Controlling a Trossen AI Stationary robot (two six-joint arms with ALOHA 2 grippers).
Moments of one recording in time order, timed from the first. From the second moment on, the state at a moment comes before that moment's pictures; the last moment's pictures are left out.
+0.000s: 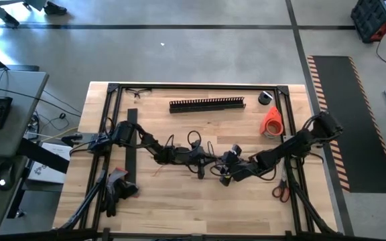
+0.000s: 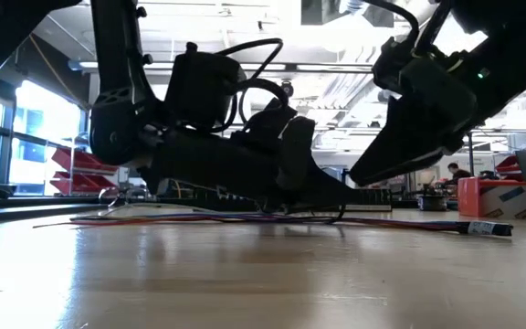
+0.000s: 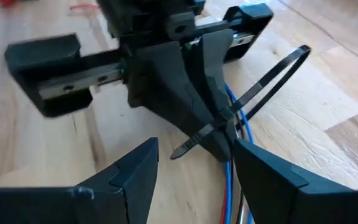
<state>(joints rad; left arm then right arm) -0.14 2.31 0.95 1.16 -0.22 -0.29 0.43 1.65 0.63 0.21 0.57 0.64</state>
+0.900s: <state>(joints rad) -0.18 2.31 0.95 1.16 -0.17 -0.20 0.43 1.65 0.63 0.20 0.71 0.65</state>
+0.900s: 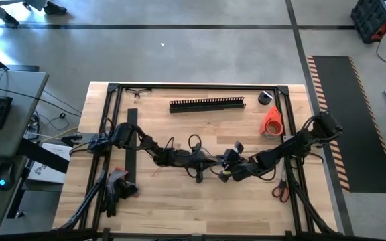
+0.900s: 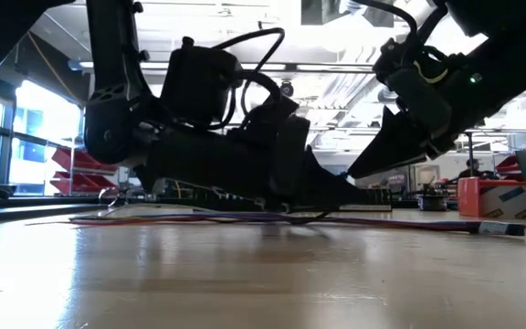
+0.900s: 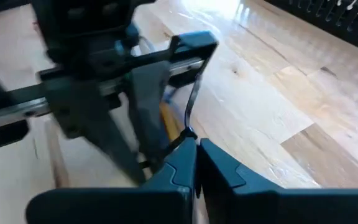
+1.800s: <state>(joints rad) -0.13 2.15 0.96 0.84 -0.25 -0.15 0.44 1.65 0.63 0.26 0.73 0.58</state>
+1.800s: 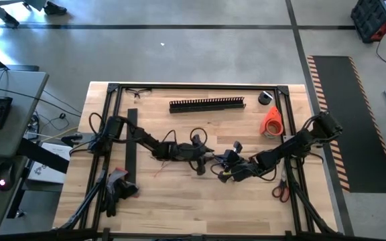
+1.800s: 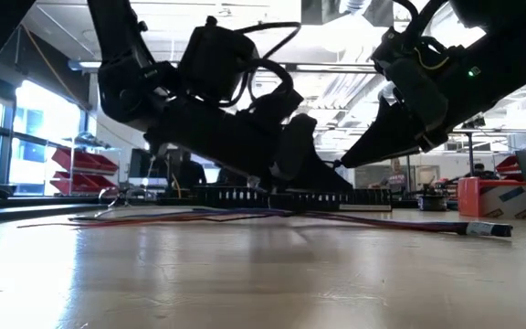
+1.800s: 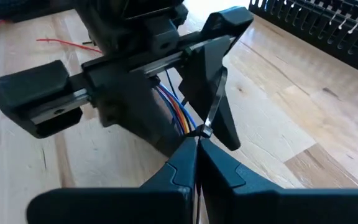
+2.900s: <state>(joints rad) -0.27 1.93 0.95 0.56 -0.52 -0.08 0.44 1.65 0.63 0.27 0.73 0.55</state>
